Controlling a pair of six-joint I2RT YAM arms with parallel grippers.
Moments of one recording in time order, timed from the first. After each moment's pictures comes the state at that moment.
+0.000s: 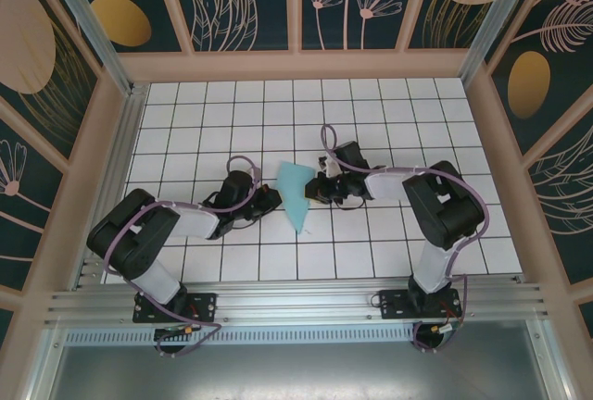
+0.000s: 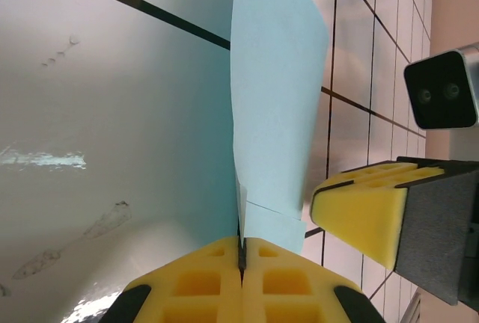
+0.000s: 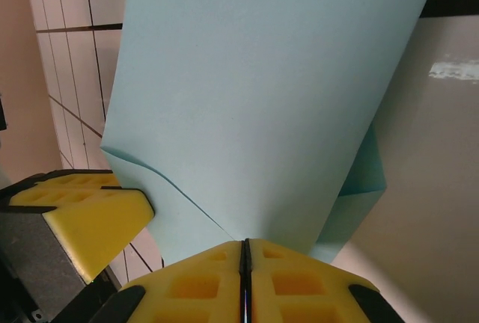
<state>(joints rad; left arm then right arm) -0.61 1.62 0.50 0.50 0.30 -1.07 0.54 1.80 0.86 0.01 -0.67 0.71</state>
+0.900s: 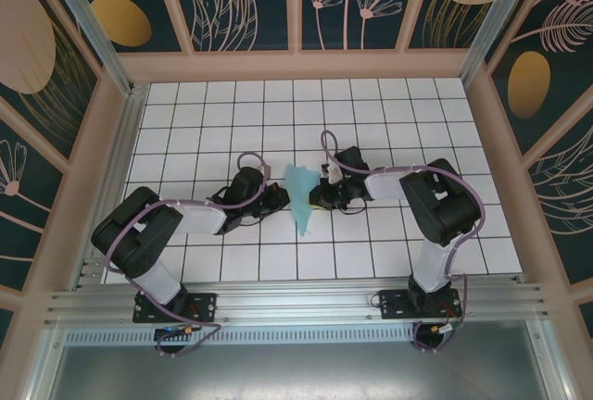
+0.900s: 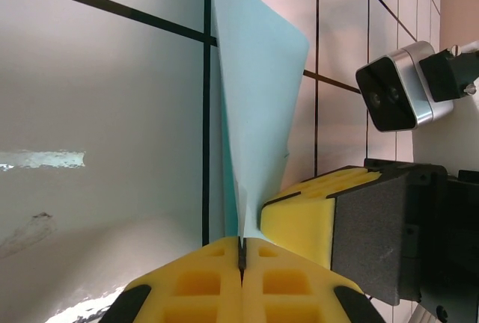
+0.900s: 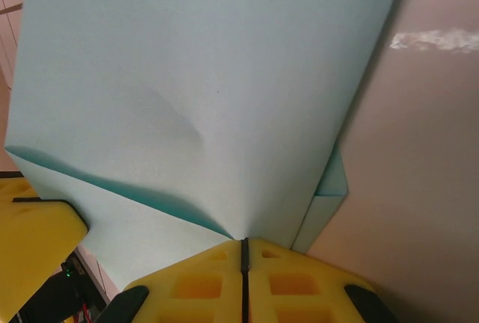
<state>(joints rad) -0.67 1.64 0.59 0.41 0.27 -1.03 0.52 1.83 0.84 -0.05 -0.65 0.68</state>
